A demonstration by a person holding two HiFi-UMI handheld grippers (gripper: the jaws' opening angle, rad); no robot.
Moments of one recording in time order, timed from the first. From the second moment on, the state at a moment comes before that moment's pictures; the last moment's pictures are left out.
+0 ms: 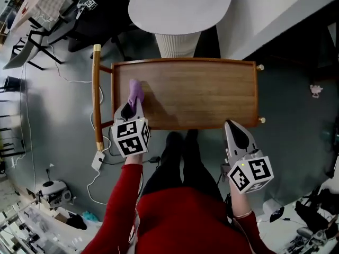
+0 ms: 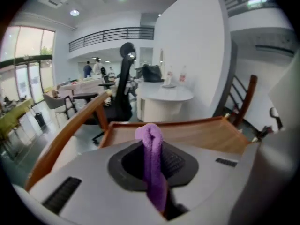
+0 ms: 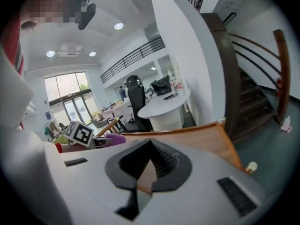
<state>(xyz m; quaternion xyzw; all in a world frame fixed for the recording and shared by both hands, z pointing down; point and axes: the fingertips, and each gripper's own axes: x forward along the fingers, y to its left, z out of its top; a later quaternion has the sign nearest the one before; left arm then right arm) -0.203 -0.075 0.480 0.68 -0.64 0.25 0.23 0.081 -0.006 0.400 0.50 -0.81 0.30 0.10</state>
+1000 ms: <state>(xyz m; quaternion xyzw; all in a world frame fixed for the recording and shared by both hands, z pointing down) 0.124 -0.013 0.541 0.83 -0.36 0.28 0.32 0.212 0.071 0.395 0.63 -0.71 0.31 0.06</state>
